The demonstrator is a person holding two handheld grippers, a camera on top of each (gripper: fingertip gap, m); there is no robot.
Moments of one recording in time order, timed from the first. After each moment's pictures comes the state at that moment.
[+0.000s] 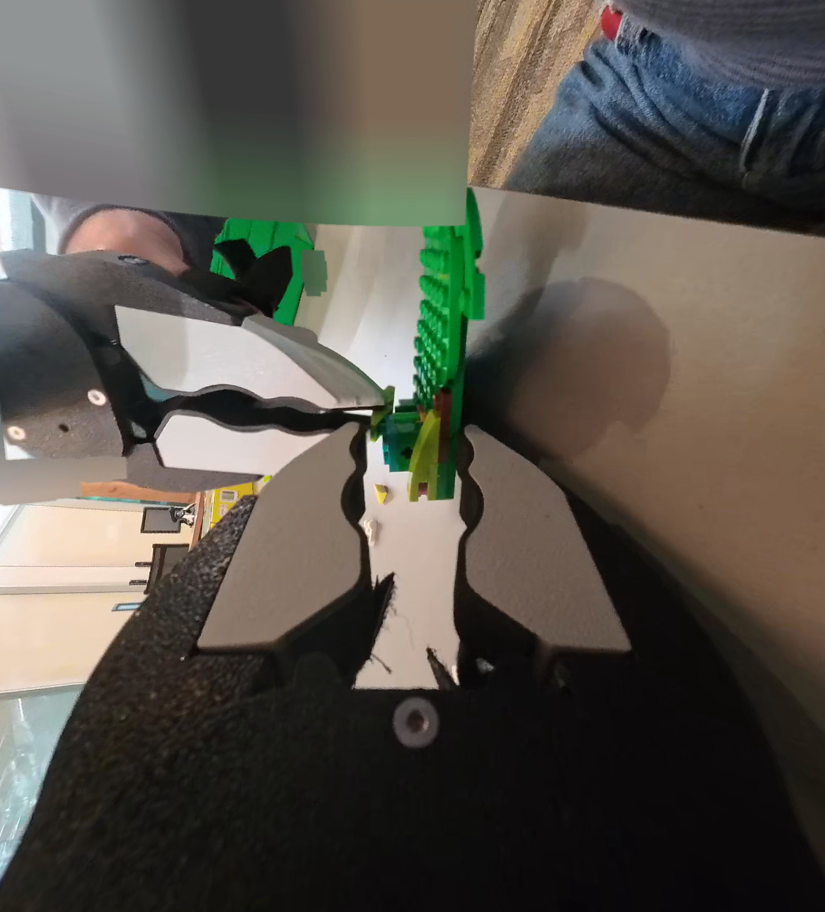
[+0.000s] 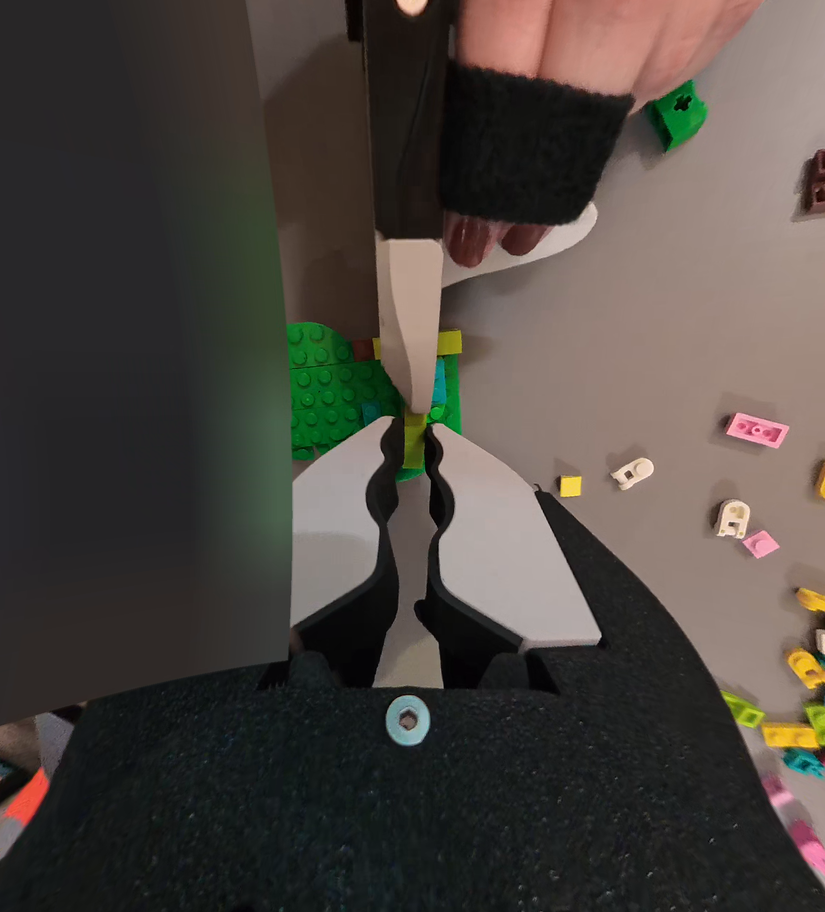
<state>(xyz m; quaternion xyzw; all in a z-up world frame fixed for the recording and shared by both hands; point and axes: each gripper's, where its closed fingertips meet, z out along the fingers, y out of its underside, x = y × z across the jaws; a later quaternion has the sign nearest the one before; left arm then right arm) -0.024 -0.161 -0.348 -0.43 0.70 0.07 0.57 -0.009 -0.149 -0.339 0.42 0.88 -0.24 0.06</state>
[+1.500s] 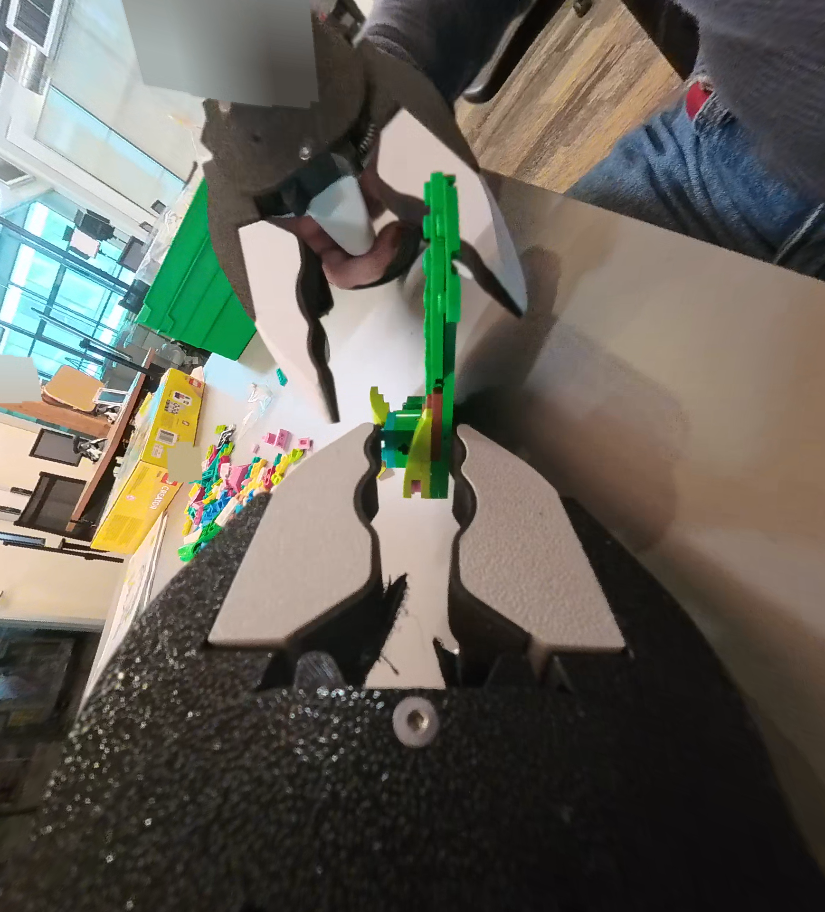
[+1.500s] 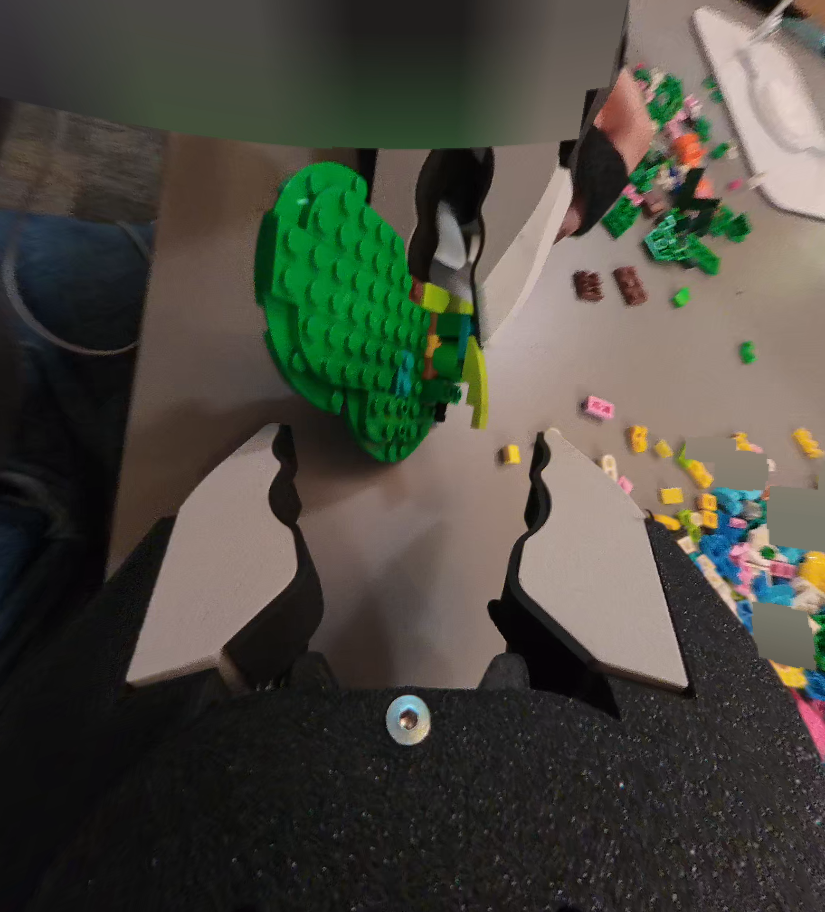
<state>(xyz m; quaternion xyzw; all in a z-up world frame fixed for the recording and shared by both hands) -0.033 -0.146 -0.338 -0.52 0.62 -0.01 0.58 -0.002 -0.132 -0.349 0.33 0.84 -0.29 -0.31</state>
